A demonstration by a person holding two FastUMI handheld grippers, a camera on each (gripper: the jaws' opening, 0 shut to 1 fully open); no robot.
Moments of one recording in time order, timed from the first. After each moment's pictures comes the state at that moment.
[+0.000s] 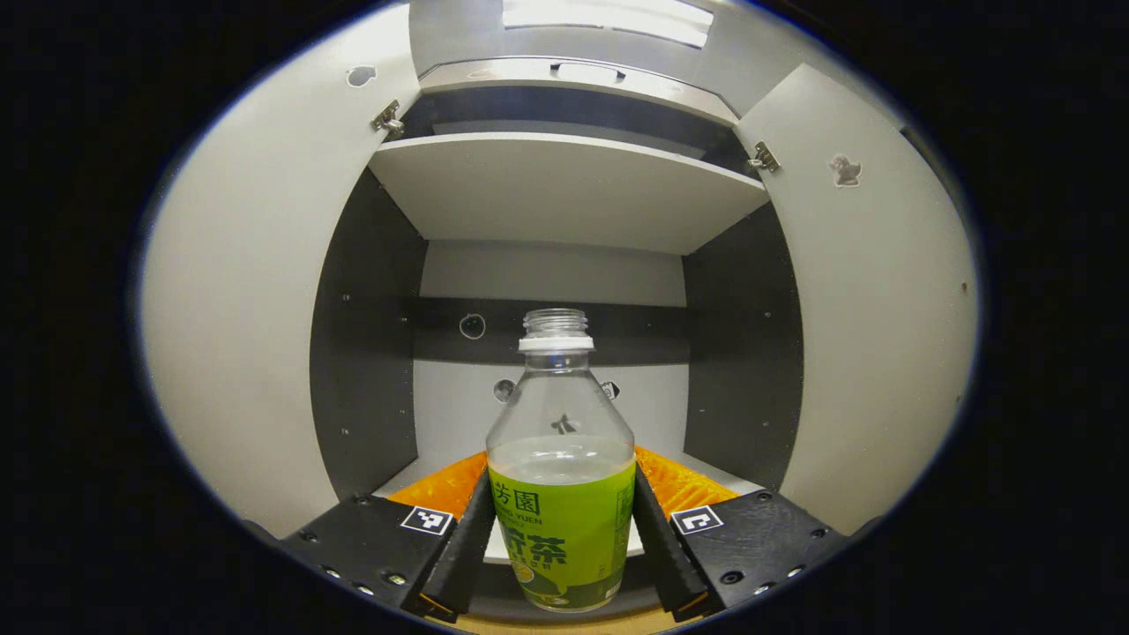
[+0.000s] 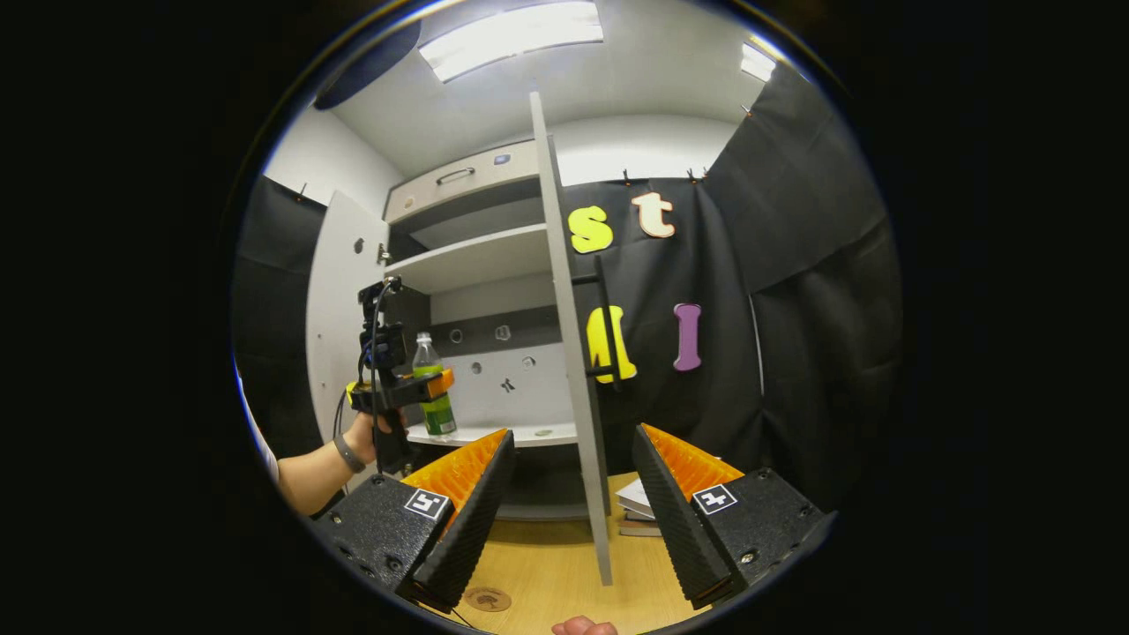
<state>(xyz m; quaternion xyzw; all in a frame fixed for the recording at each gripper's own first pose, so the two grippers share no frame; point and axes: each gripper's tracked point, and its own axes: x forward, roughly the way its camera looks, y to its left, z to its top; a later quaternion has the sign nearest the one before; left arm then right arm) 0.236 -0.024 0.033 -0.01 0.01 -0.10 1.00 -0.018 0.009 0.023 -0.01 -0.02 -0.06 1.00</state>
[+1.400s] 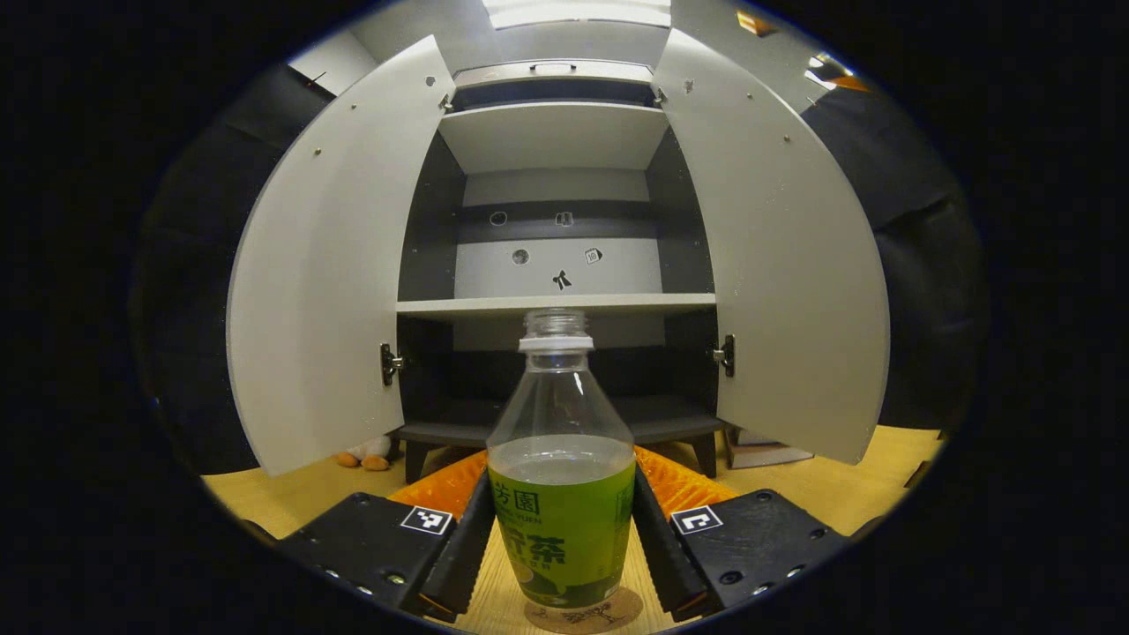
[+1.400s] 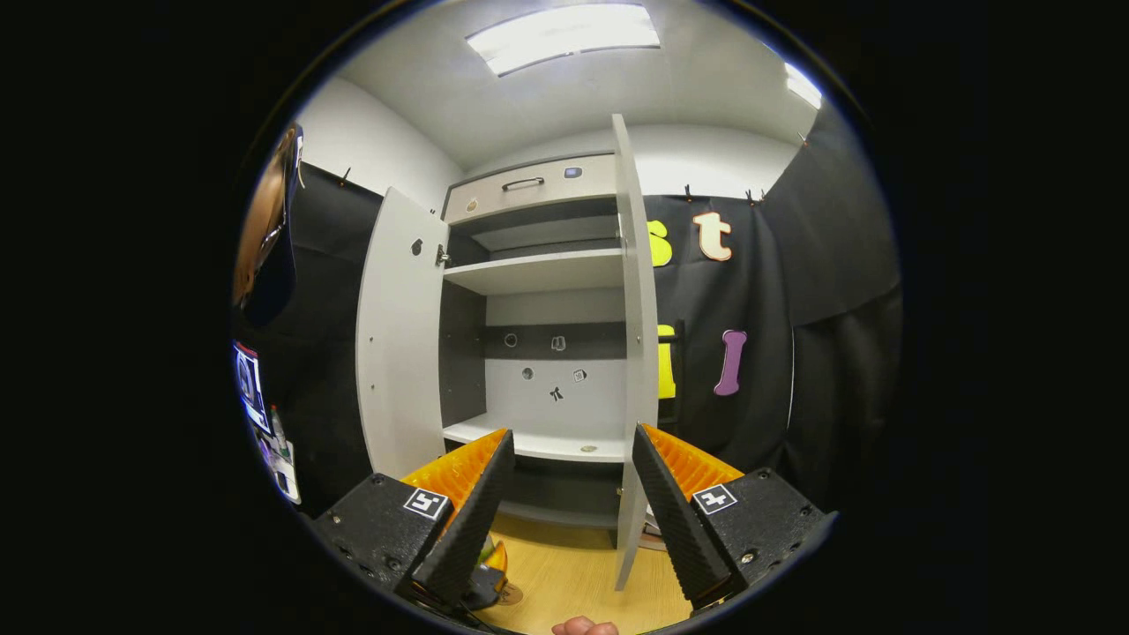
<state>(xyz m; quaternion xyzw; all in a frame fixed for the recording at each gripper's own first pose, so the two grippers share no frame) 0.041 -0.048 -0.225 0.05 0.05 -0.03 1.00 -0.029 0.063 0.066 -0.07 0.01 -0.01 1.00</state>
